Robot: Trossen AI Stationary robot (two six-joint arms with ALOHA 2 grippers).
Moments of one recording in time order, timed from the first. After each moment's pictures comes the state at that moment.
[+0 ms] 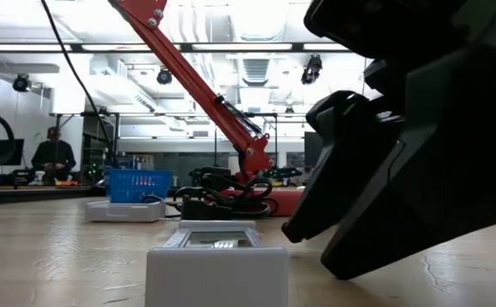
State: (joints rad) left arm -0.95 1.52 0.94 -1.06 0.18 -1.89; right arm 0.64 2.08 1.16 0.06 0.34 0.35
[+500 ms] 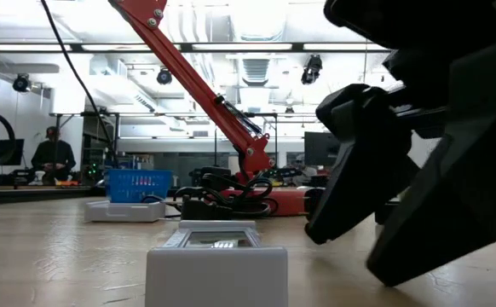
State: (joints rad) left arm -0.98 1.59 0.92 -1.04 0.24 -1.95; right arm 0.65 2.05 1.16 0.02 0.32 0.34
